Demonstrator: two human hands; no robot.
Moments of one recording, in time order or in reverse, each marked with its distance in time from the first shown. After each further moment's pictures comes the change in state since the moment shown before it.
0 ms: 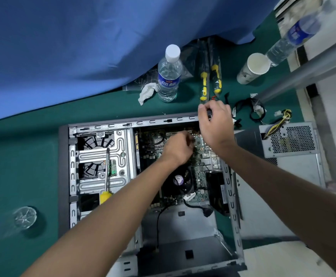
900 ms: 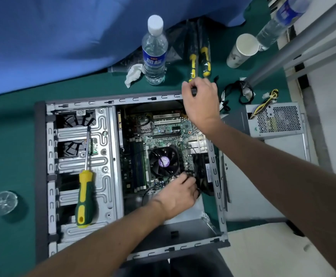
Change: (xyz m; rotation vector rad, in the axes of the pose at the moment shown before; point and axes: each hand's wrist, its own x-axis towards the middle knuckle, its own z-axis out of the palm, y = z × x) left_hand -0.115 -0.054 0.089 1.227 -0.160 0.906; right_hand 0.002 -0.002 -0.001 0.020 -0.026 0.020
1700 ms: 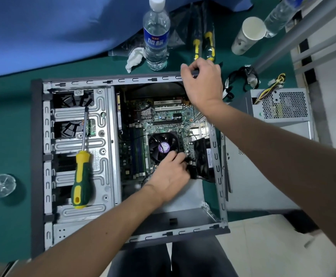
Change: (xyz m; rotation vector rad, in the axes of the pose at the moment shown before) left_hand 0.005 -0.003 -0.003 -0.134 0.011 -0.345; right_hand -0.001 0.000 -0.001 -0.025 -0.005 0.008
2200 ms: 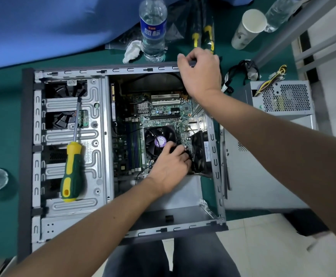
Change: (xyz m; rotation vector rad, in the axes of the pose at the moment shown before) left_hand 0.014 0.004 0.024 -0.053 0.217 -0.069; right_hand 0.000 -0.001 -0.001 -0.001 0.004 -0.012
